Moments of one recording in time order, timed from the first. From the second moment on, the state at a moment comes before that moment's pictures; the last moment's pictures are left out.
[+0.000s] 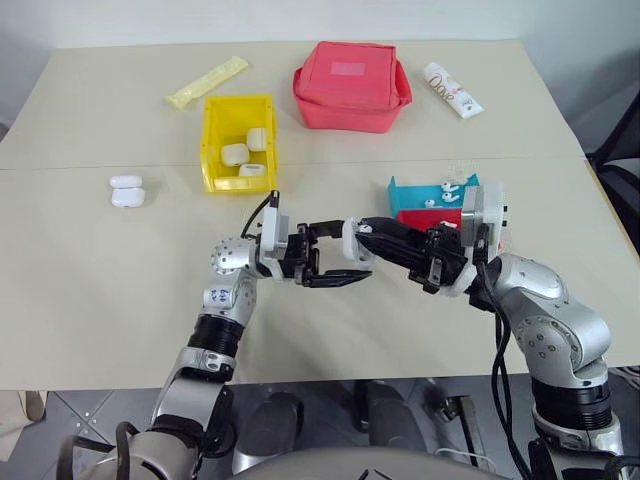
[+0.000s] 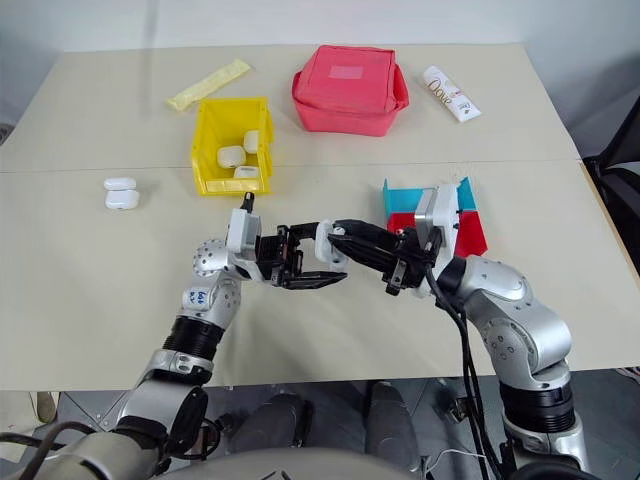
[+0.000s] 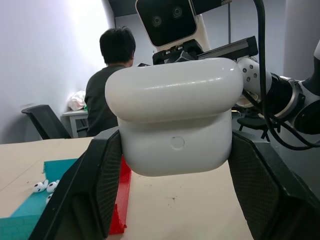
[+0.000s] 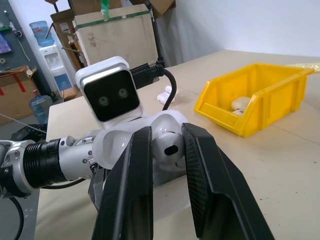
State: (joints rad) left arm -0.56 0.11 -0.07 0.42 -0.47 -0.22 -1.39; right arm -0.23 -0.49 -0.05 -0.47 0.75 0.56 0.83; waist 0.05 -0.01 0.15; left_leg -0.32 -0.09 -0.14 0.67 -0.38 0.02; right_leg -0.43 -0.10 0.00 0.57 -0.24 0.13
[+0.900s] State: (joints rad) left arm -0.63 0.19 0.01 0.56 -0.46 -0.30 -1.42; right arm -0.04 -0.74 -0.36 -0.54 0.78 0.64 0.79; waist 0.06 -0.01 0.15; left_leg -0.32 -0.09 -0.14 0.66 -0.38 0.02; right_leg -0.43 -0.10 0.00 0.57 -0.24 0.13
